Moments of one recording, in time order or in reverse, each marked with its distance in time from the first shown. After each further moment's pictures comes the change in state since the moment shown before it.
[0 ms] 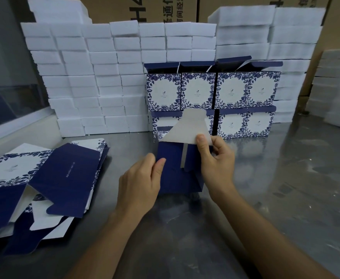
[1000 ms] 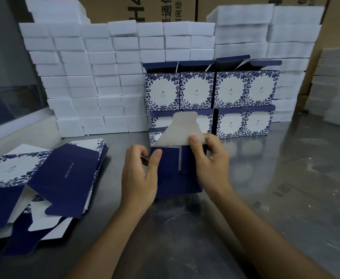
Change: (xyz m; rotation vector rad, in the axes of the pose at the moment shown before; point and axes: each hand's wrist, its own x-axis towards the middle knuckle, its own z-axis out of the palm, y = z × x) left_hand 0.008 0.008 0.006 -0.380 0.089 -0.260; right_hand -0.003 -0.004 0.002 -0.098 -0.080 -0.091
